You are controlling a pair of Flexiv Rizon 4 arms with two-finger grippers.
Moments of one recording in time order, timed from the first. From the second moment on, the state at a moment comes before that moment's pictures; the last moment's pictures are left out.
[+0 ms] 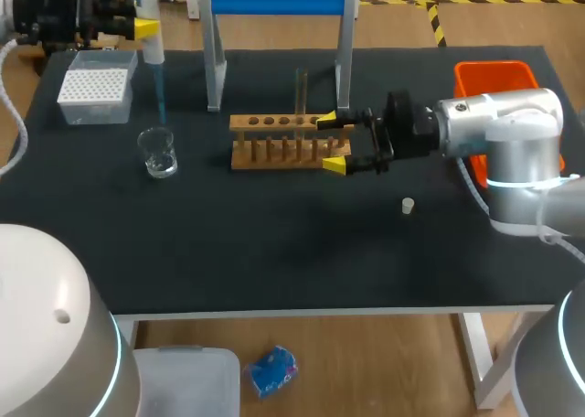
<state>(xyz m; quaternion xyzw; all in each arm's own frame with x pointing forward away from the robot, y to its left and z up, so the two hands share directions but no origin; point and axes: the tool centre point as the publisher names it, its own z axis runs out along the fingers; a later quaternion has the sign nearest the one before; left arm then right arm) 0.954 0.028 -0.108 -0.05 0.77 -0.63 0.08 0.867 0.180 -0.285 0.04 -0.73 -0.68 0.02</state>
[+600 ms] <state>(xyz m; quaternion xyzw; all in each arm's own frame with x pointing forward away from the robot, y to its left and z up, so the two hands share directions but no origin) 0.951 0.048 -0.130 -0.06 0.76 -0.64 0.09 0.867 0.180 -0.285 0.04 -0.73 -0.68 0.02</state>
